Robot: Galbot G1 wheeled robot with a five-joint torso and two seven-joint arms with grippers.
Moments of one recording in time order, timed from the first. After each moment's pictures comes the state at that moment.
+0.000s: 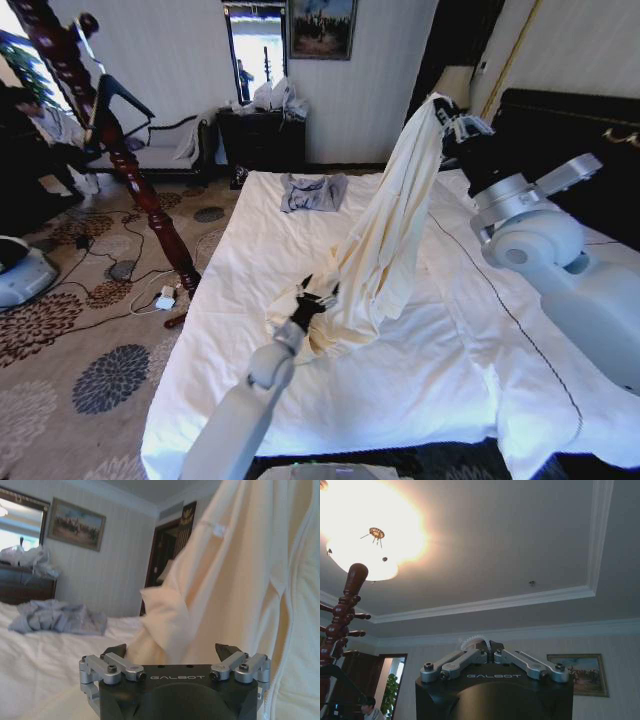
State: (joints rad) left arm 1.02 -1.46 0.02 -1.76 -0.28 0.10 -0.06; right arm -0.42 0.47 0.14 2.02 1.17 0.15 0.13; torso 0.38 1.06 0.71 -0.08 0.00
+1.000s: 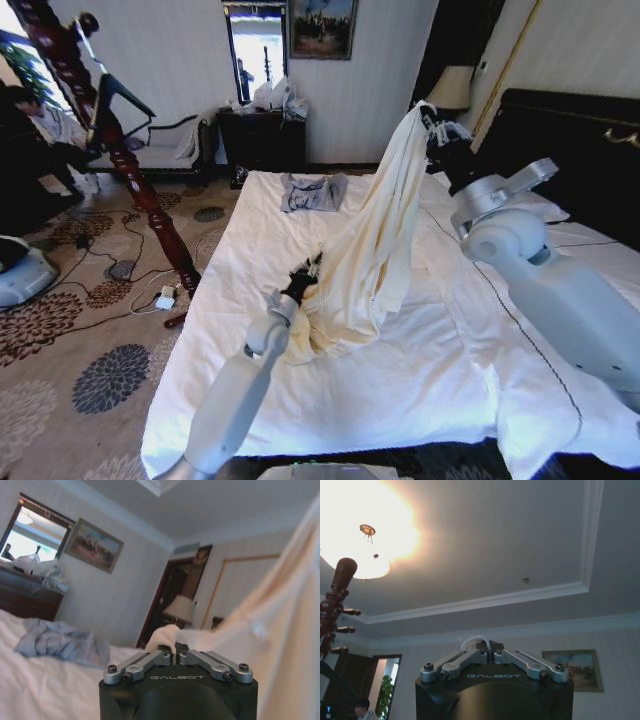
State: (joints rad) left arm 0.88 -1.40 -0.15 -1.79 -0.60 0.11 0.01; right arm -0.41 0.57 0.11 1.93 1.09 0.16 0.11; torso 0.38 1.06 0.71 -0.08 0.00
